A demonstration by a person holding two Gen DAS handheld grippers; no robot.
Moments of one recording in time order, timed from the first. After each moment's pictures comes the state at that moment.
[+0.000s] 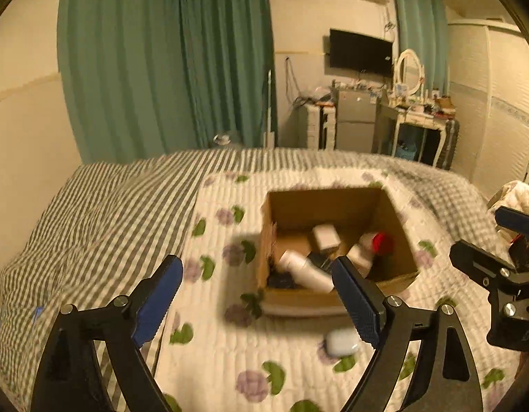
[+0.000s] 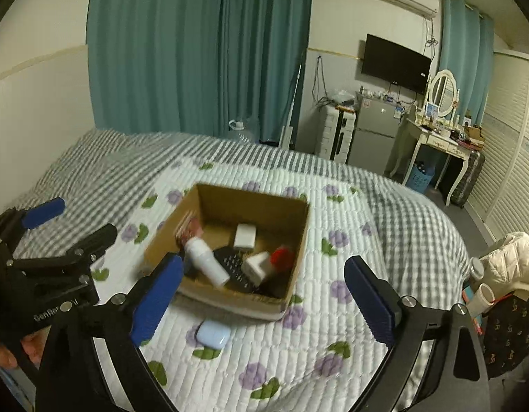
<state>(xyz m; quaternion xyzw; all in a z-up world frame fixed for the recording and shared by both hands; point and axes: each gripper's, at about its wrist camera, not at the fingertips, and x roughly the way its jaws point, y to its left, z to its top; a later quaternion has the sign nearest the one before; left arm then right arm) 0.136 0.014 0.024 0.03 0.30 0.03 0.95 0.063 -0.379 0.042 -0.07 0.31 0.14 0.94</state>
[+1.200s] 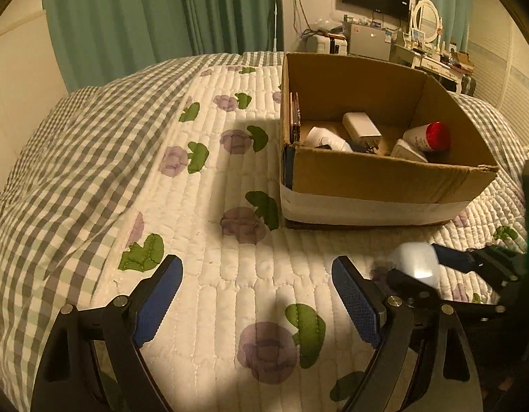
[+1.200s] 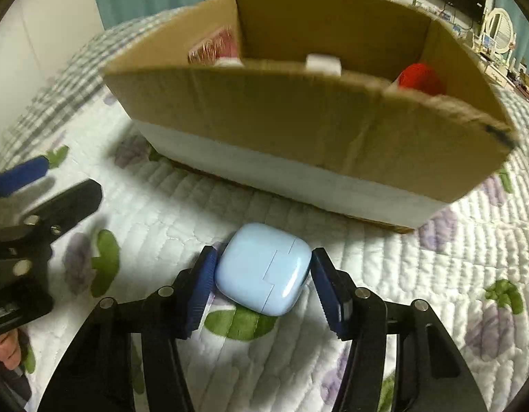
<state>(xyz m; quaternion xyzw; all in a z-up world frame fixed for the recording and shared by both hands) 0.161 0.035 -0.105 0.02 0.42 0.04 0.91 0.109 -0.320 -0.166 -0.08 0.48 0.20 0.85</state>
